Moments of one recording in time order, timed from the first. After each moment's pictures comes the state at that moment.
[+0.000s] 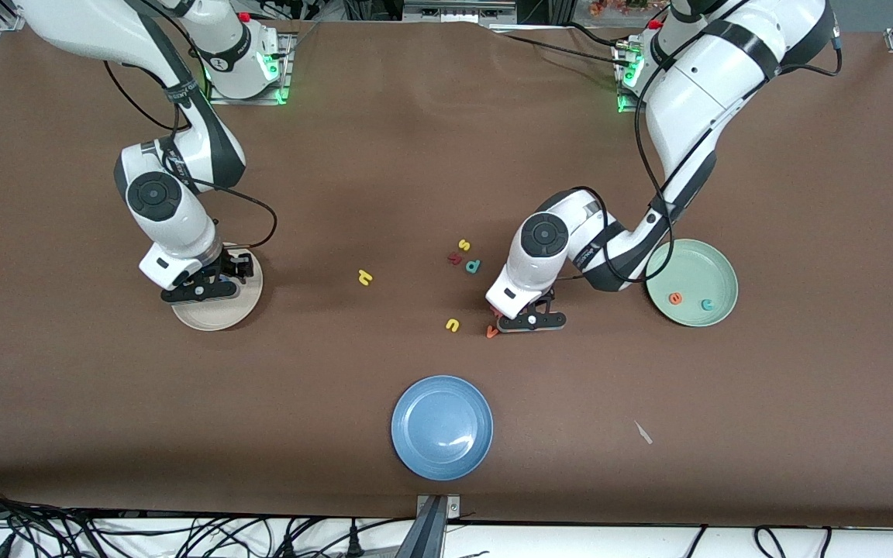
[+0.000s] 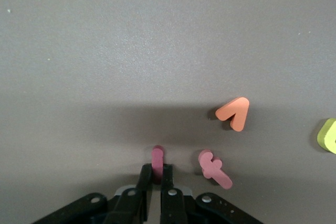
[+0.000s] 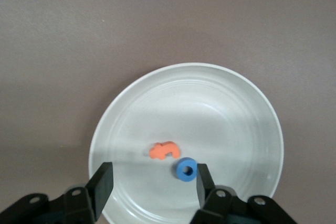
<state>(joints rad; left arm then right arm) -0.13 0.85 -0.51 -1.60 0.54 2.33 -0.95 0.00 0.35 0.19 -2.15 -0.37 2.50 0.32</state>
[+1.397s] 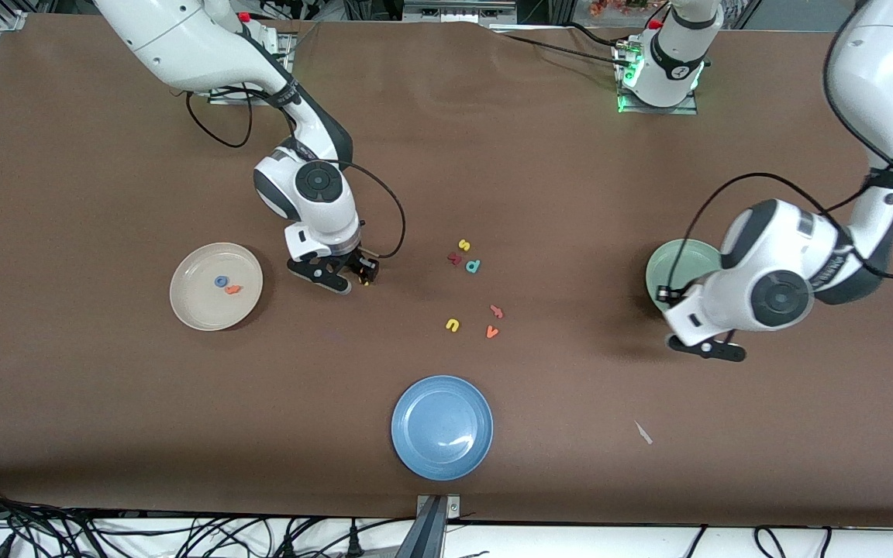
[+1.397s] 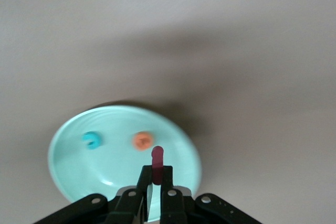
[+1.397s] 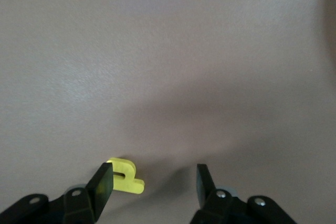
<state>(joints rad) 0.52 0.71 -0.75 -1.62 0.49 1.78 -0.17 0.20 0.60 0.38 -1.97 -0.54 2.51 1.35</state>
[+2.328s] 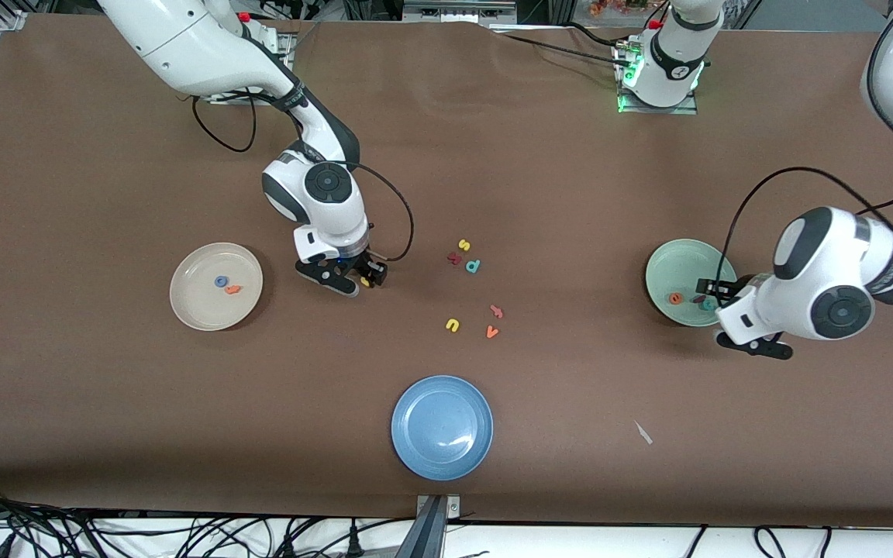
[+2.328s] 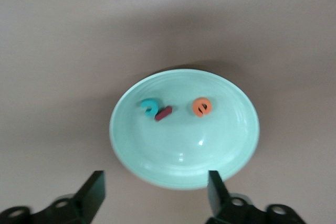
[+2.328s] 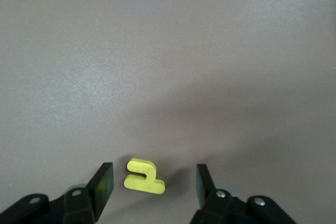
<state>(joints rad) 0.60 0.71 -0.82 -1.51 0.53 1.59 -0.12 0.22 0.62 0.38 -1.92 -0.54 2.51 1.38</state>
